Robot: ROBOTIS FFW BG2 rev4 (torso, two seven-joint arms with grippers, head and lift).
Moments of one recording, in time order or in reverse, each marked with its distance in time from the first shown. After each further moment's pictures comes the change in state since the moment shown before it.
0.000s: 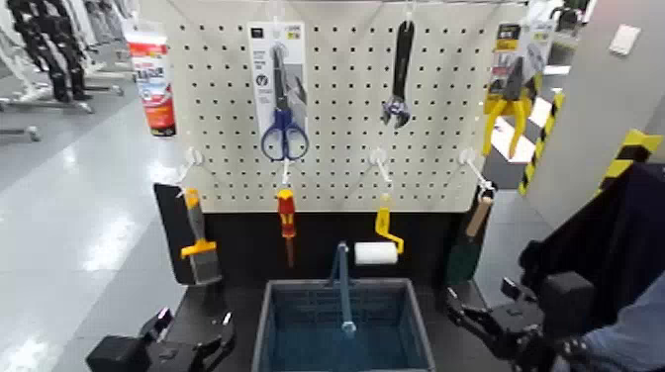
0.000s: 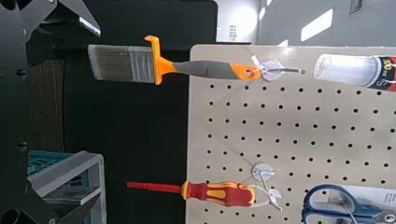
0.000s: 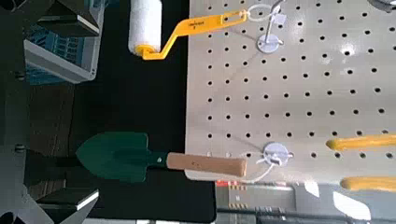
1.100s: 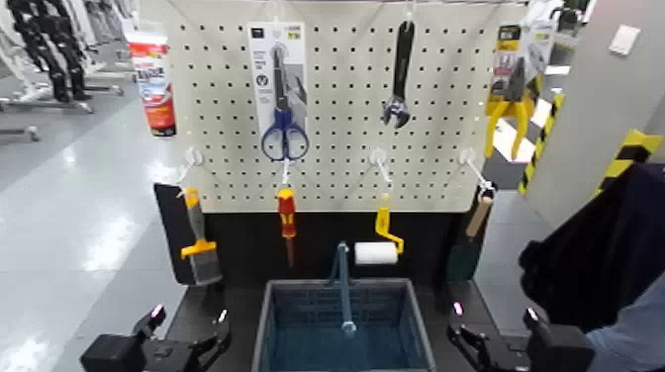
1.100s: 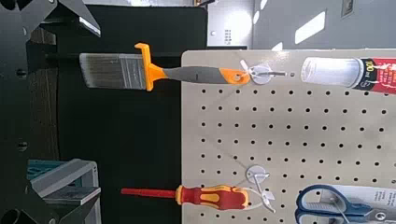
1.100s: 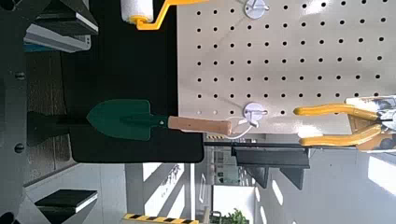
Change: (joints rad) left arm 0.017 -0.003 0.014 -0.039 -0.027 0.010 0.015; right arm 0.170 -0.061 0.199 -0.027 -0.019 -0.279 -0.565
